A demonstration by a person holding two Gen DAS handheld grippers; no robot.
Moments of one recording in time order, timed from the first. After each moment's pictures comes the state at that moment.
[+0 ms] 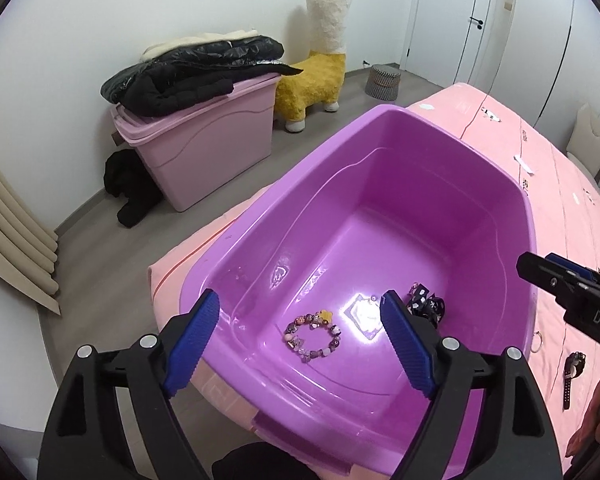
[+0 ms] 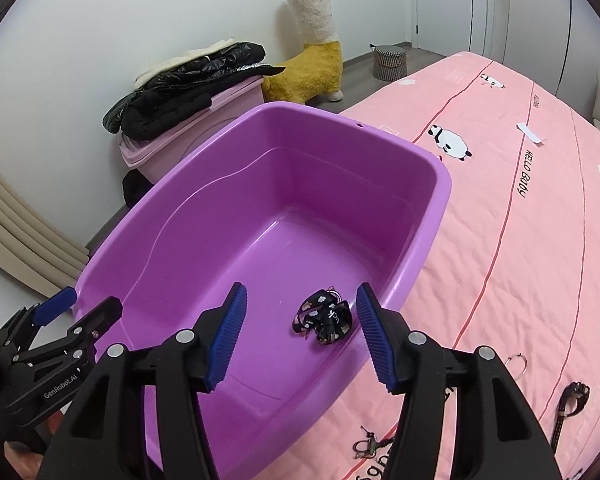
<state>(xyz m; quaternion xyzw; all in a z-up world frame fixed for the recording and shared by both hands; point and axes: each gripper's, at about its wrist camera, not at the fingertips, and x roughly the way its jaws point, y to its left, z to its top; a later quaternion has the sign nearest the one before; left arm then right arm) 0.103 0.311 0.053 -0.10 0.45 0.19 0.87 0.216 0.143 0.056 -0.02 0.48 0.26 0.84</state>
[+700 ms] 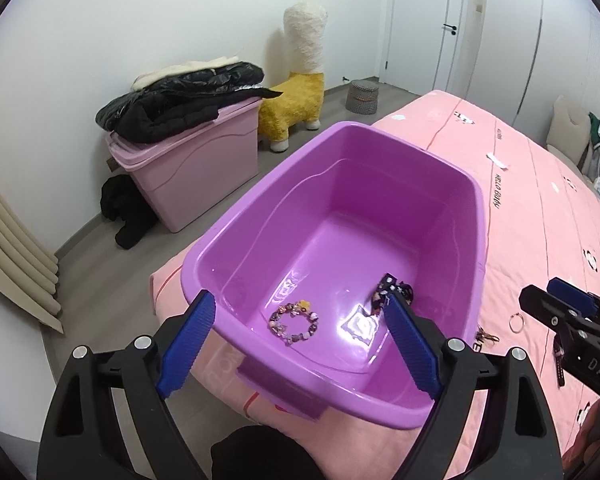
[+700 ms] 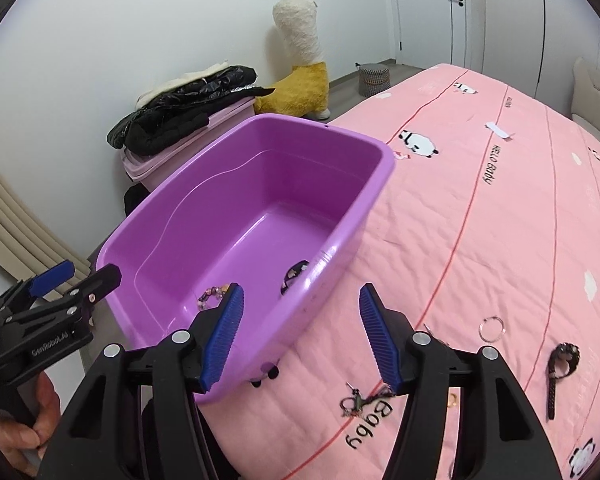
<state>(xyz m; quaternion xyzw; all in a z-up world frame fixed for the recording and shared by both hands) 0.063 0.265 0.085 -0.07 0.42 0.17 0.89 0.140 0.081 0.076 0.00 0.45 0.24 0.86</state>
